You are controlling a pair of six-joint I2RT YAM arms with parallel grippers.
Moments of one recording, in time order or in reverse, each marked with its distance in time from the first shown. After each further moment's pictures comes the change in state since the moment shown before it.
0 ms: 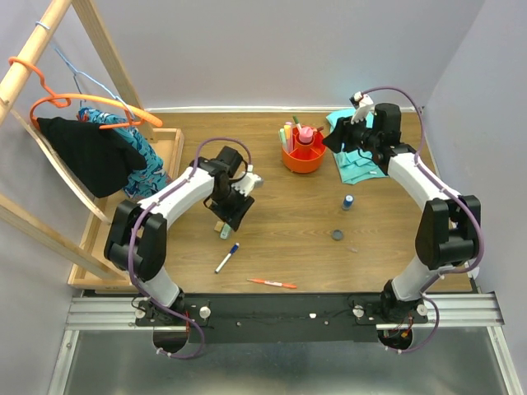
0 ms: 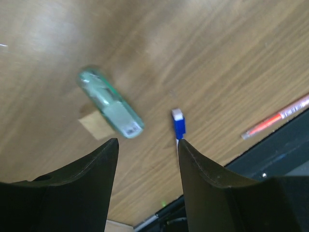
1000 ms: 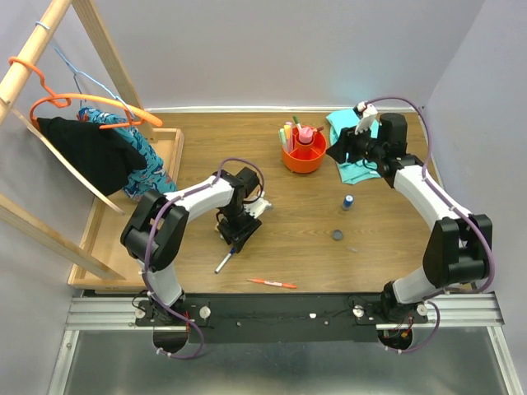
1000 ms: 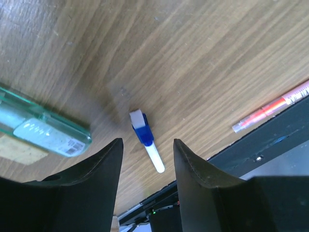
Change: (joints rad) left arm -0.146 0.111 -0.084 -0.041 -0.004 -0.040; right arm 0.000 -0.136 -0.118 -0.047 0.018 -0.029
